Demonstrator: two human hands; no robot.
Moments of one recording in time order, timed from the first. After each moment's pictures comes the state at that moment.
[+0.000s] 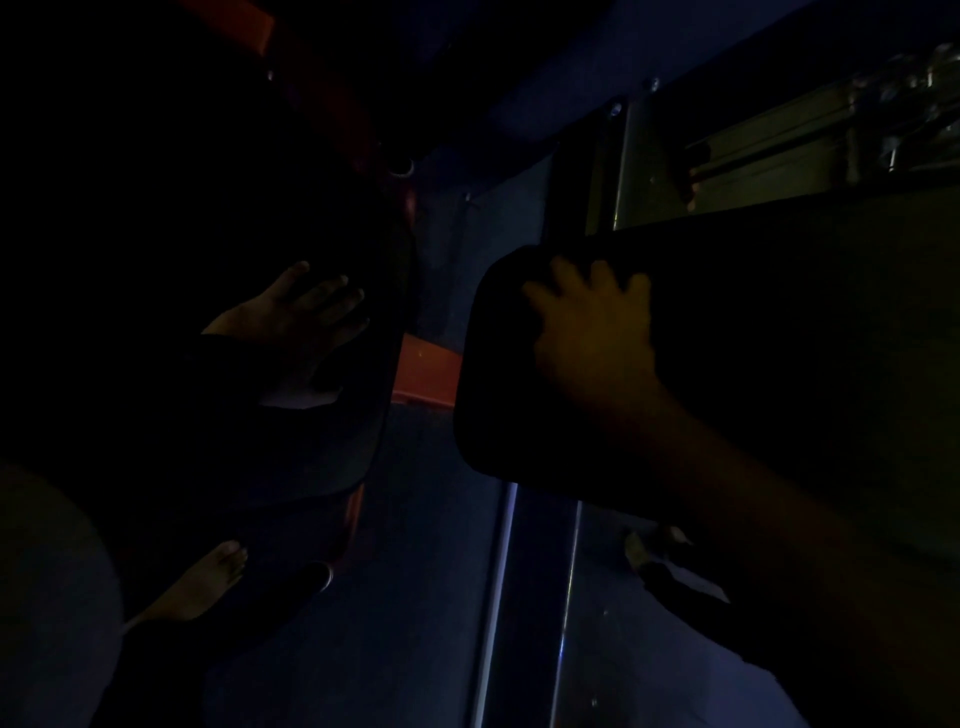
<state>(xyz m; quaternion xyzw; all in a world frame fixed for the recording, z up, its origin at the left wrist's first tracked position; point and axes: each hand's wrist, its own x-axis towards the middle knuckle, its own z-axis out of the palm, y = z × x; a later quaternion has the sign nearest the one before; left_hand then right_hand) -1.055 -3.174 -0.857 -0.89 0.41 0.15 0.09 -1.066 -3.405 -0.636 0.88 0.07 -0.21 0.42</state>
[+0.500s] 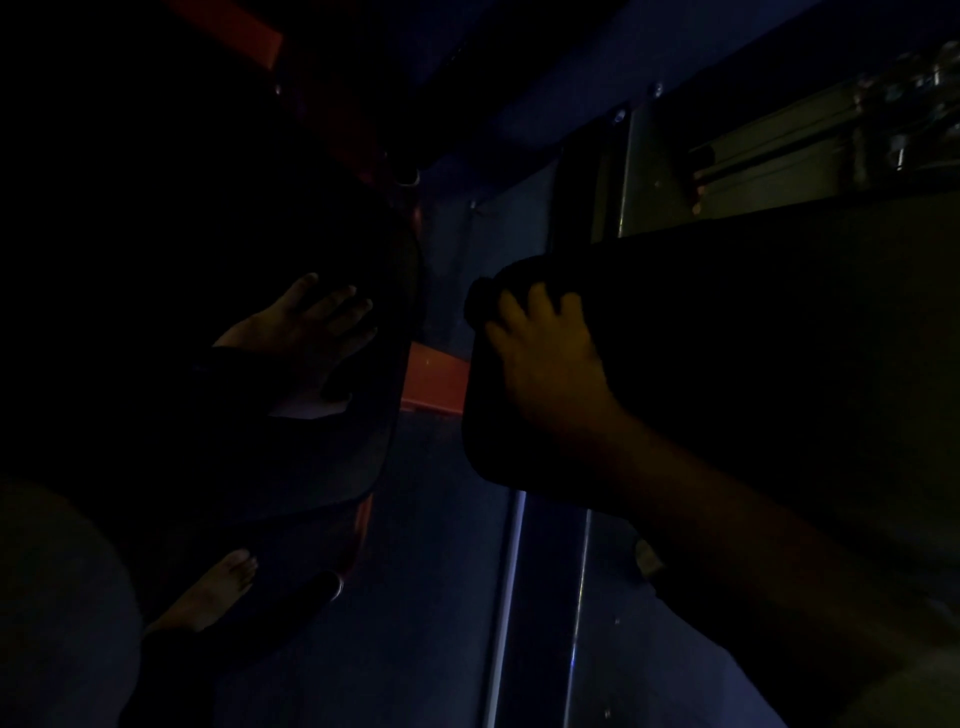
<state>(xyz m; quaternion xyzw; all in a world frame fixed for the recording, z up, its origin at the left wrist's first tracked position) -1.053 -3.174 -0.857 -0.90 0.41 0.12 0.06 -1.073 -3.385 -0.673 0.84 0.17 -0.22 0.47</state>
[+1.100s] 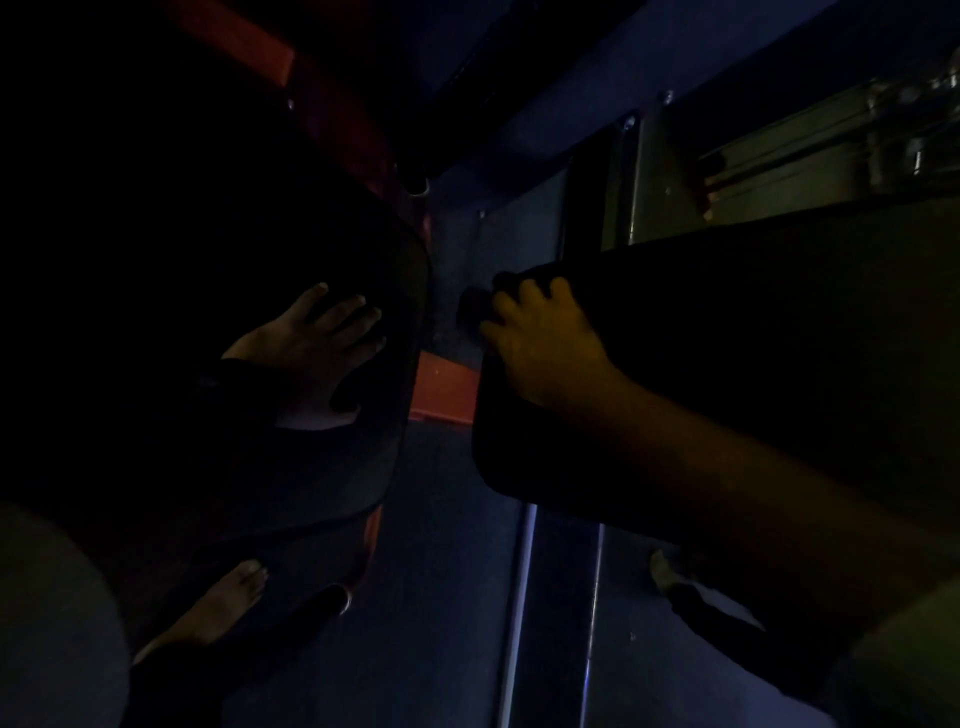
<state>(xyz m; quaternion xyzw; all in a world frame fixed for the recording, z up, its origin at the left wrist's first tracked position) -1.053 -3.172 -0.861 -0.90 0.41 0.11 0.02 -1.044 -3.394 -0.690 0.82 0.26 -0.25 0.45</state>
